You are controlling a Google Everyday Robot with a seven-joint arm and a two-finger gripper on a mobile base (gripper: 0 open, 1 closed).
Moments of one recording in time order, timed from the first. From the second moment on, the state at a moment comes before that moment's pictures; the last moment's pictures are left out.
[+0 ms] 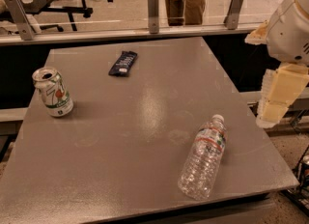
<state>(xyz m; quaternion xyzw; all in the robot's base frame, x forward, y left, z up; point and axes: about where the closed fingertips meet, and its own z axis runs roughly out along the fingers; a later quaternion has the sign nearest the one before) 0.439 -0.197 0.983 -0.65 0.74 -0.05 0.16</state>
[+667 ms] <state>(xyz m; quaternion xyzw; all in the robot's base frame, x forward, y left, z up) 0.424 -0.146 0.954 -0.82 0.56 -0.08 0.14</state>
